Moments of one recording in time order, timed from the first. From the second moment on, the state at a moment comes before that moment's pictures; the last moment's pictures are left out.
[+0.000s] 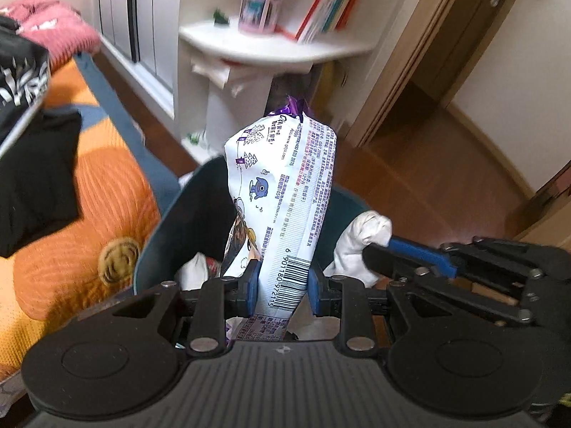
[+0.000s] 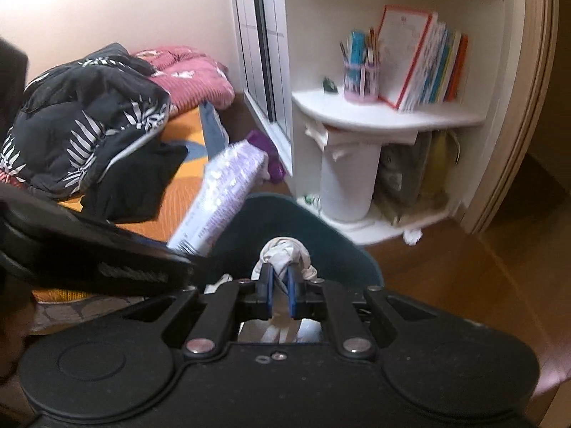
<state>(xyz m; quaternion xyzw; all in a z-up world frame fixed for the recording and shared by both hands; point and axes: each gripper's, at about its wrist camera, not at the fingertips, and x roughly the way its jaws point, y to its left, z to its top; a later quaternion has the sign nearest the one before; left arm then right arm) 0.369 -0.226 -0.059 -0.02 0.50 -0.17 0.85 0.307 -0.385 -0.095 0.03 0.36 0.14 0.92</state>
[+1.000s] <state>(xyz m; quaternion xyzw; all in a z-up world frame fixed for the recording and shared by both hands) 0.396 -0.230 -0.157 0.01 0.60 -0.15 0.79 0.348 -0.398 -0.166 0.15 0.50 0.10 0.84</state>
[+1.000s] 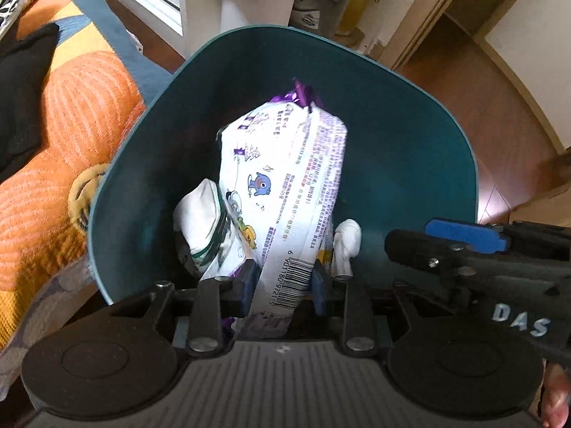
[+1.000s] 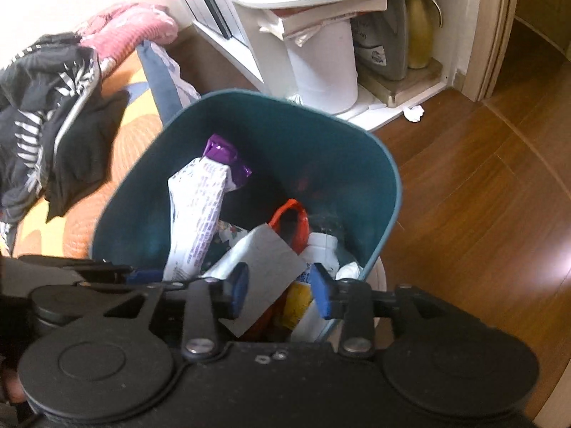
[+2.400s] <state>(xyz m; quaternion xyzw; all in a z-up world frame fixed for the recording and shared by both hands) 0.222 0.007 -0.017 -0.14 0.46 -0.05 0.88 0.246 -0.238 -0.033 0.07 0.40 0.31 0.86</state>
